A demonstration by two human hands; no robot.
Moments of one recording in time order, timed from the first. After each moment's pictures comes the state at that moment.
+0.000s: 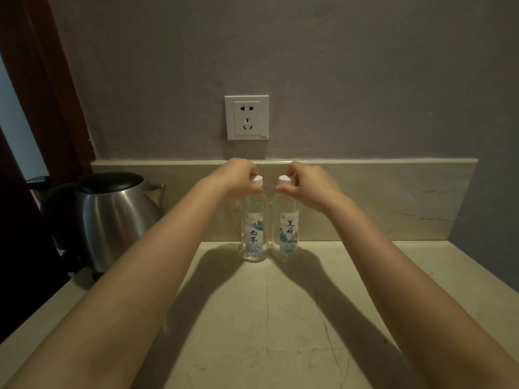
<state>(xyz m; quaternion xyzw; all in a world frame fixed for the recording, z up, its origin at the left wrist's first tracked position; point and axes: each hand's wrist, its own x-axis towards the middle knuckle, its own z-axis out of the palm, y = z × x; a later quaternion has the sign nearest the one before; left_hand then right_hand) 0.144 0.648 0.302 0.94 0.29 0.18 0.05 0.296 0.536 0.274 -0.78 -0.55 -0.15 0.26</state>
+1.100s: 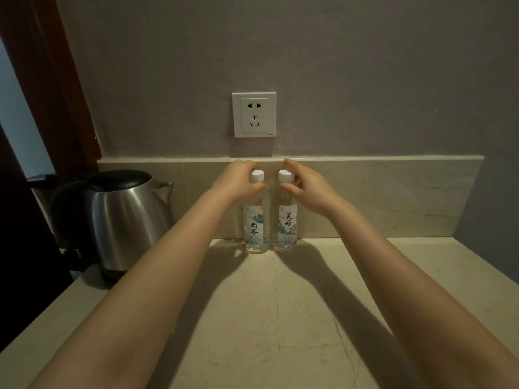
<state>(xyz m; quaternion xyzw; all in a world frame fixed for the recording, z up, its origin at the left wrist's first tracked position) 0.136 0.650 0.282 0.91 0.31 0.27 0.07 0.291 0.546 0.256 -0.74 -0.58 -0.06 0.34</state>
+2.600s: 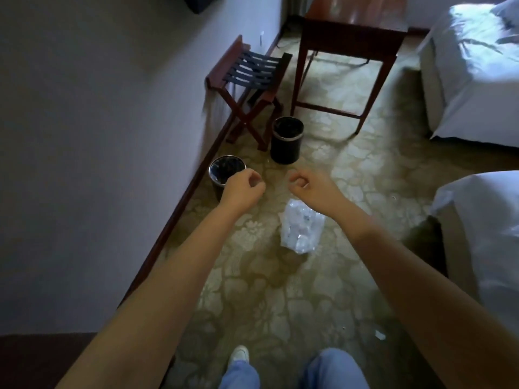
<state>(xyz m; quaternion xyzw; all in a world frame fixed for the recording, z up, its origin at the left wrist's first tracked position) 0.590 -0.291 -0.047 0.89 -0.12 -0.13 0.42 0.528 -0.466 -0.040 -0.91 0.13 0.02 0.40</state>
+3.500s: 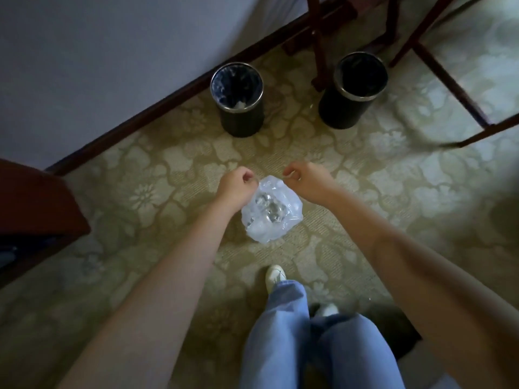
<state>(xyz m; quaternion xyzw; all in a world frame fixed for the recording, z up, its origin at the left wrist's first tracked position) 0.711 -0.576 -0.307 0.84 0.28 -0.16 0.44 0.781 -0.744 -0.281 -0.91 -0.15 0.32 0.23</state>
